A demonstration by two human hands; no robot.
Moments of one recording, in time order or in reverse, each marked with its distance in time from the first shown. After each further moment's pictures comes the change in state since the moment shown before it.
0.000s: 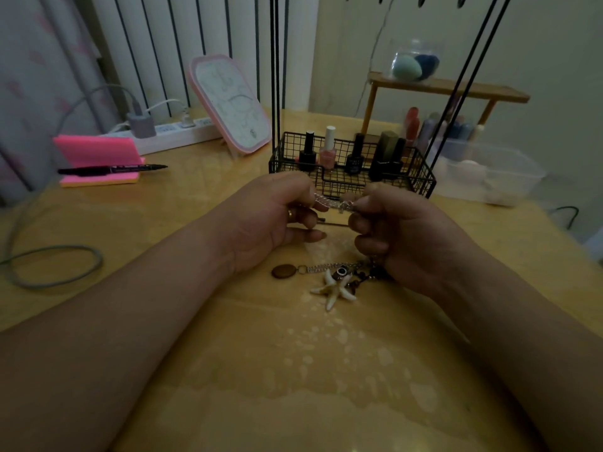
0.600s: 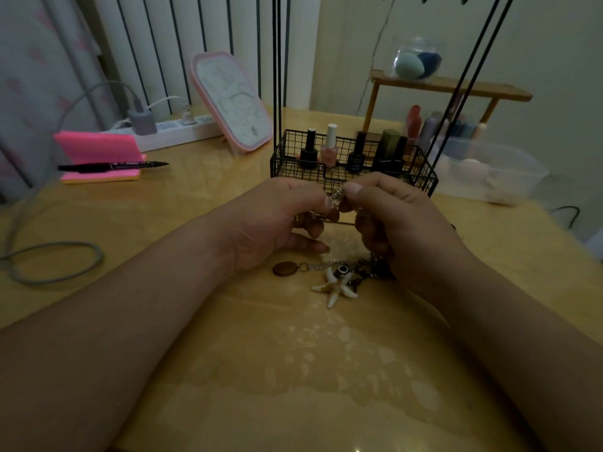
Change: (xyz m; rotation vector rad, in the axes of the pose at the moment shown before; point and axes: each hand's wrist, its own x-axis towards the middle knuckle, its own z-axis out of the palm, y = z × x) left_hand -0.005 0.001 0.005 0.108 -0.081 -0.057; right_hand -0.004 0.006 0.004 -0.345 0.029 -0.215
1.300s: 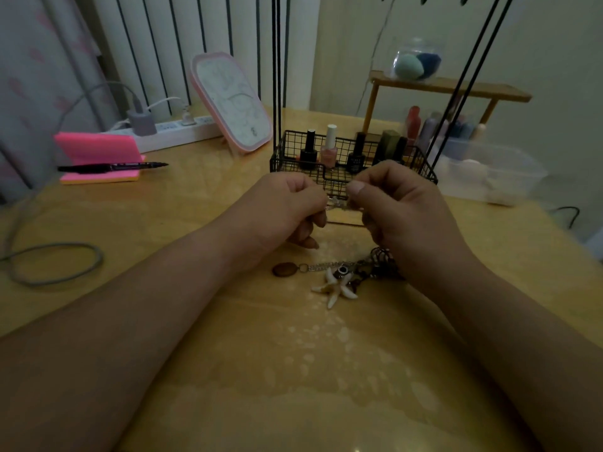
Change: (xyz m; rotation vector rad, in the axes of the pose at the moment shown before) left_hand -0.004 0.004 0.008 0.302 0.239 0.103; right_hand 0.001 0.001 -0.003 -0.213 0.105 -0.175
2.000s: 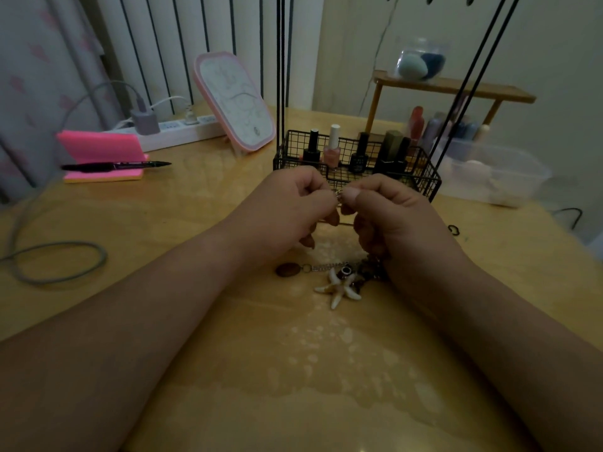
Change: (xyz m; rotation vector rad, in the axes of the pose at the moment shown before) left_hand -0.003 -0.001 -0.002 0.184 0.011 0.114; right_hand -0.003 0.001 0.008 0.271 -0.074 0.167
